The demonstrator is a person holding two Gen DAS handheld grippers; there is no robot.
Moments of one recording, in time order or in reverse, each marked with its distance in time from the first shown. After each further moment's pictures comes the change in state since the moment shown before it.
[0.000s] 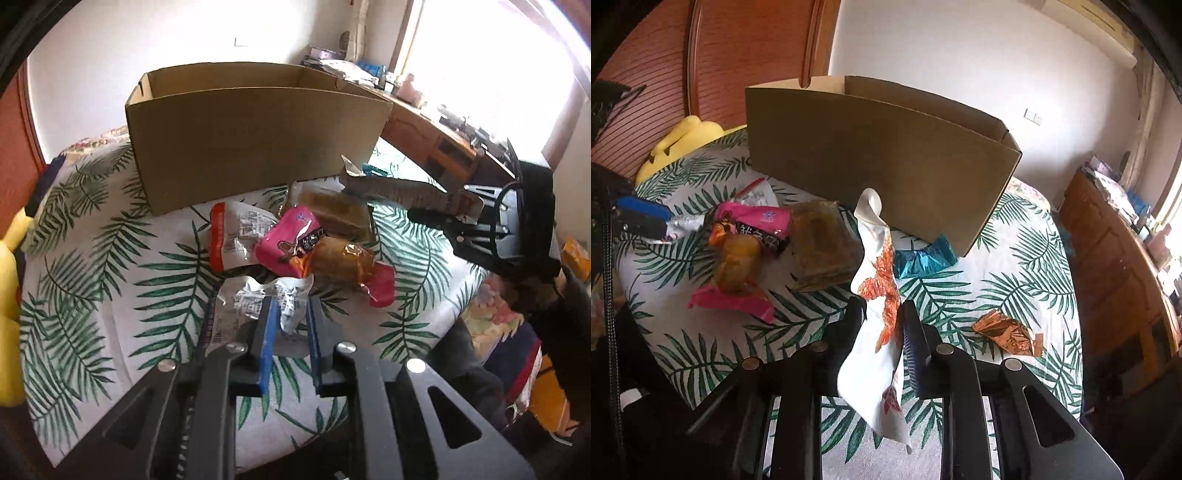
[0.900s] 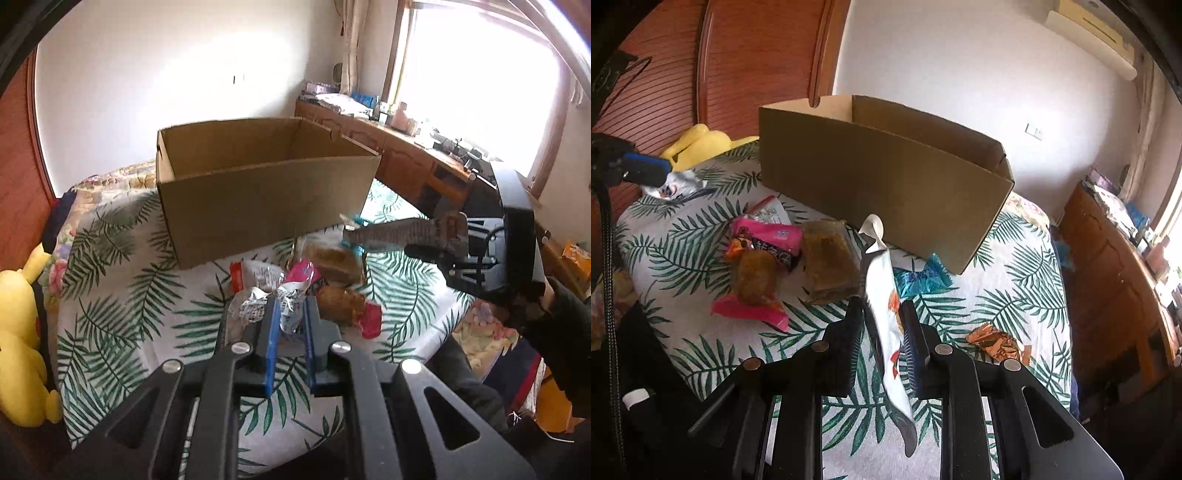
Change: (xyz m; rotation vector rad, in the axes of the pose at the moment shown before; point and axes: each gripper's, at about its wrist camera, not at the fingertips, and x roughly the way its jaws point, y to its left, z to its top) left arm -0.053 0.001 0.021 0.029 -0.157 0.020; right arm -0.023 0.004 0.005 -0.018 -0.060 0.007
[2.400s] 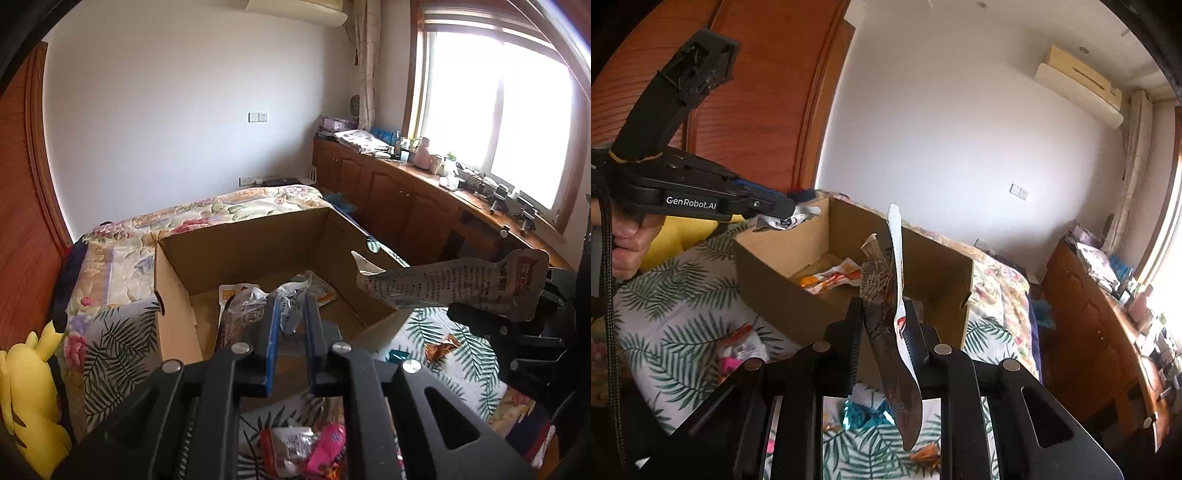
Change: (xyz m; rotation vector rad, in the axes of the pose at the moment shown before) left arm 0.056 0.018 0.166 0.007 -0.112 0.094; right arm -0.025 -0.022 0.118 -0.034 -0.194 -0.079
